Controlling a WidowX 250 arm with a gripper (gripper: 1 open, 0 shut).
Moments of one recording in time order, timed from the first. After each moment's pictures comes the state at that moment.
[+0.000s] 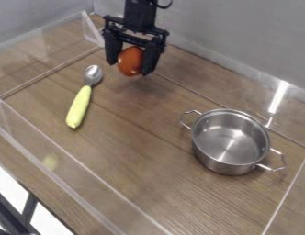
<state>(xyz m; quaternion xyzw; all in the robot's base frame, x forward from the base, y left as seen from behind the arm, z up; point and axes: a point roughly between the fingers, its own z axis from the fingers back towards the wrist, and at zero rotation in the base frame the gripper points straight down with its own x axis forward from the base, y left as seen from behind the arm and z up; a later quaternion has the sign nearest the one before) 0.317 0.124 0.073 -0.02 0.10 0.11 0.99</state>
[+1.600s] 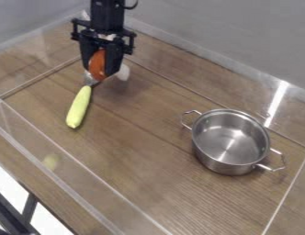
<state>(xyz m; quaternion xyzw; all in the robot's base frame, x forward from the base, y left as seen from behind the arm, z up) 0.290 0.144 0.069 -0.03 0.09 0.13 0.99</state>
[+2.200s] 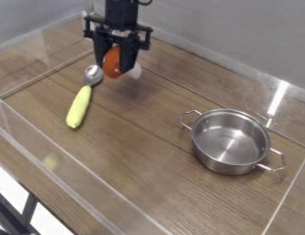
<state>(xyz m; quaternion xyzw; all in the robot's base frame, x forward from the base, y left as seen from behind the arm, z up) 0.298 0.130 0.083 -0.04 0.10 0.16 0.98</state>
